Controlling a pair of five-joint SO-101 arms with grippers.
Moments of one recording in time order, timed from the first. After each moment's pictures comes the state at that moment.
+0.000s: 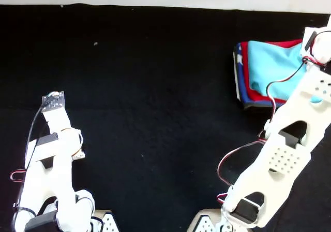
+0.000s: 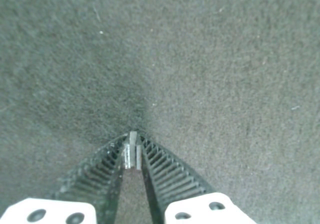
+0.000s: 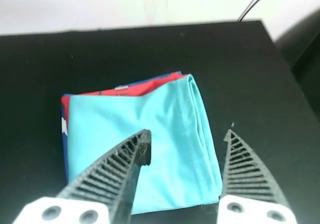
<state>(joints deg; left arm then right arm) -26.7 -28.4 69.6 38.2 -5.9 22.0 33.7 -93.5 100.4 16.2</state>
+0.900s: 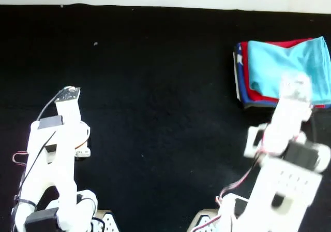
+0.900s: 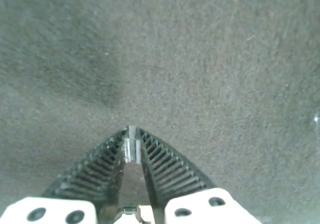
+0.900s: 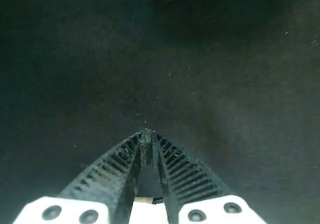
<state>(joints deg) -19.5 -27.7 56.7 61.9 -4.3 16.4 -55.3 36.3 91.4 10.4</state>
